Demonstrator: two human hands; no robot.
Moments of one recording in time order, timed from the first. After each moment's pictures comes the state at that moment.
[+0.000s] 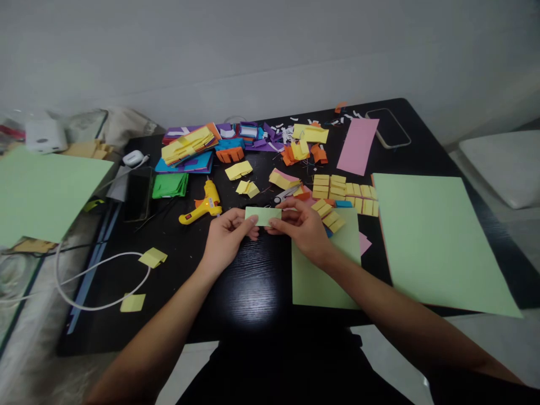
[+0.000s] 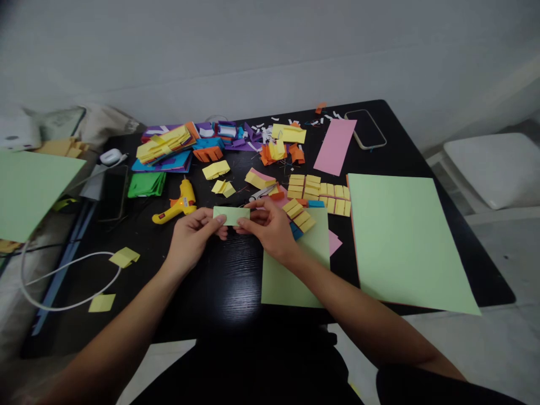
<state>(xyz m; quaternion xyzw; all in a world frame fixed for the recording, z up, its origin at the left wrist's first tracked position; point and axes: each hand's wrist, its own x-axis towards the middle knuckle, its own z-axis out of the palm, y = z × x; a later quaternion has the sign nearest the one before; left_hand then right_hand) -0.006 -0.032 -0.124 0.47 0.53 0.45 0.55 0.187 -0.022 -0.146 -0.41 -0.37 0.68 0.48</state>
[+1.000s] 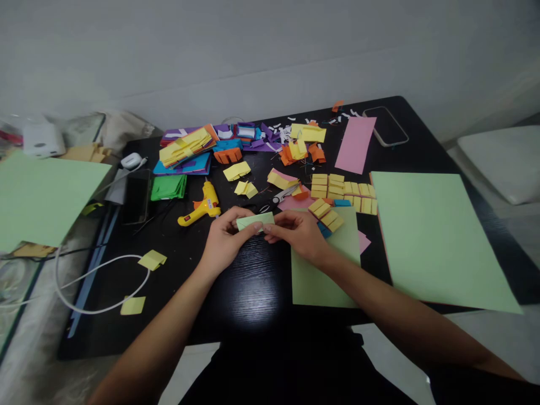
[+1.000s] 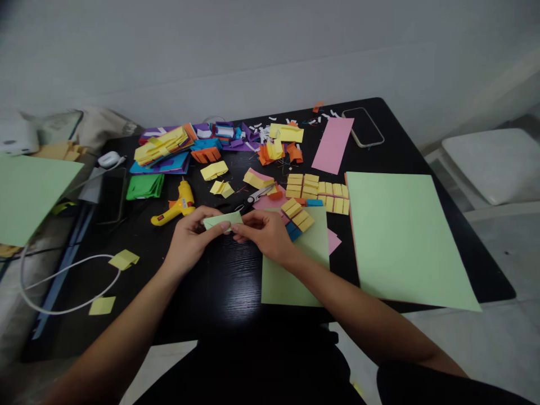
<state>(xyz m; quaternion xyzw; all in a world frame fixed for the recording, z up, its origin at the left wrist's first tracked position) -0.008 -0.032 -0.122 0.55 0.53 0.43 0.48 0.187 -0.024 -0.145 -0.41 -0.42 0.69 0.42</state>
